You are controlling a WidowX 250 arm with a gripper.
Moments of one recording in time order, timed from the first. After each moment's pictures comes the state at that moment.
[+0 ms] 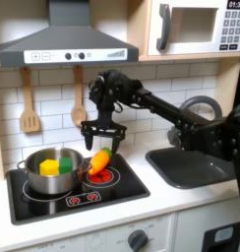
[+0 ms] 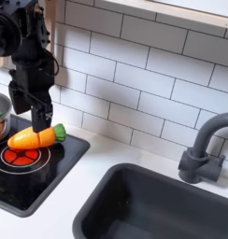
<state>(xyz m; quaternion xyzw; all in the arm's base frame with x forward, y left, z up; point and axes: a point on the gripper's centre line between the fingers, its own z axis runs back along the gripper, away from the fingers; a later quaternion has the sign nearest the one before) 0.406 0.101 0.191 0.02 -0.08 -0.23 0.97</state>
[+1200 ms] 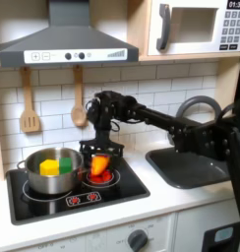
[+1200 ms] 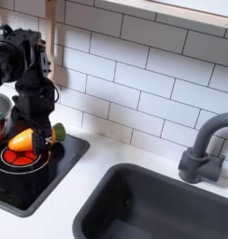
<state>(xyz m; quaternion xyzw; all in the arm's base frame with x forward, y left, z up) 0.408 0.102 0.142 0.02 -0.06 -0.23 0.97</state>
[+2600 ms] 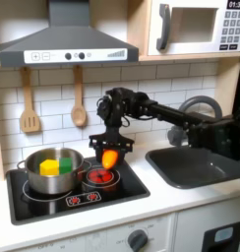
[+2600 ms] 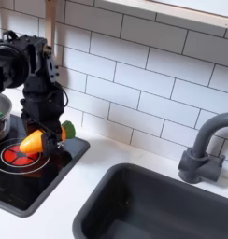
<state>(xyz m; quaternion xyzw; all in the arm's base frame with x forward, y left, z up) 0.406 0.079 0.160 0.01 -0.11 -0.23 0.97</state>
